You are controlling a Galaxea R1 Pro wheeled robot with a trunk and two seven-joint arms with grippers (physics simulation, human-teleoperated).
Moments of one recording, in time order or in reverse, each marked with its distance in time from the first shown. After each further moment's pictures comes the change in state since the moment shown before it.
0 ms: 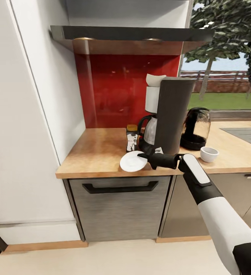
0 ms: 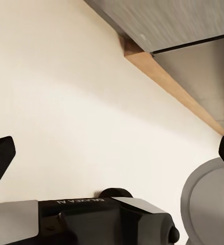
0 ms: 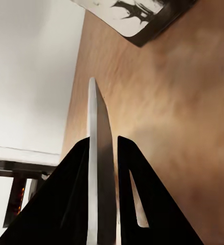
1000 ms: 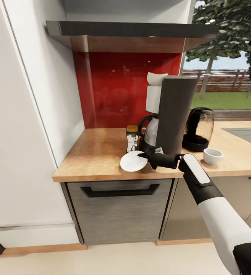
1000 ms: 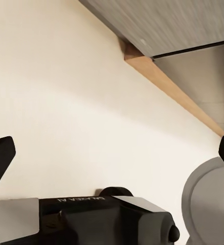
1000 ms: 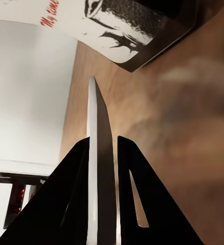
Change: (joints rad) left arm 0.000 0.000 0.000 0.000 0.000 0.000 0.000; right arm 0.000 -0.001 -0.001 0.000 -0.001 -0.001 0.000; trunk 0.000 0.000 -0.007
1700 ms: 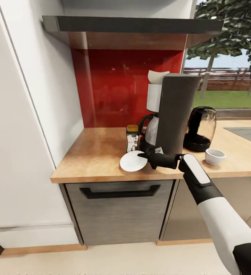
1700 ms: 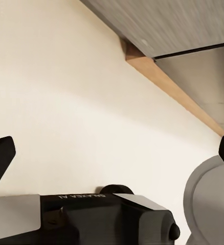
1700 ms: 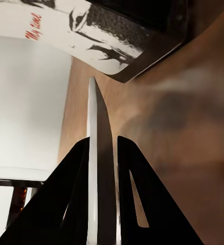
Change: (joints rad) left arm 0.000 0.000 0.000 0.001 0.000 0.000 0.000; right arm 0.001 0.001 0.000 0.000 -0.006 -0.001 0.000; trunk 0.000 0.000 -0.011
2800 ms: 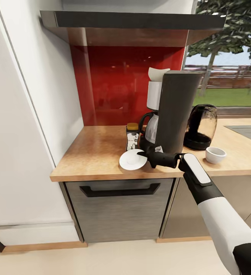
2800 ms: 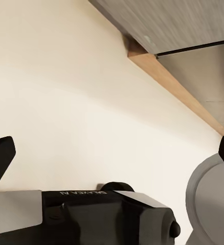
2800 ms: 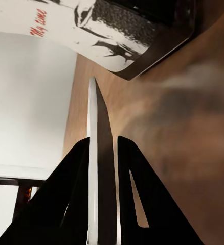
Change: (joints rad) left arm 0.000 0.000 0.000 -0.001 0.000 0.000 0.000; right arm 0.000 0.001 0.001 -0.018 -0.014 -0.007 0.004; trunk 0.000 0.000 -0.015
